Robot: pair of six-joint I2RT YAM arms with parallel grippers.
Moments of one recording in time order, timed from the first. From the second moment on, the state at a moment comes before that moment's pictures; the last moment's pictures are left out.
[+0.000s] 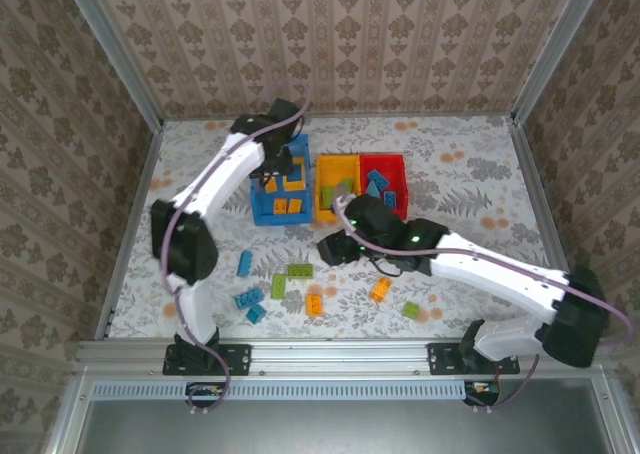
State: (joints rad) left arm -0.52 1.84 1.82 -1.17 -0.32 -0.57; right arm 0.94 1.37 1.08 -0.51 0.04 0.39
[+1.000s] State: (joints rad) left arm -0.52 0.61 1.10 -1.33 -0.30 -0.58; right arm 1.13 2.45 2.13 -0.77 0.02 1.00
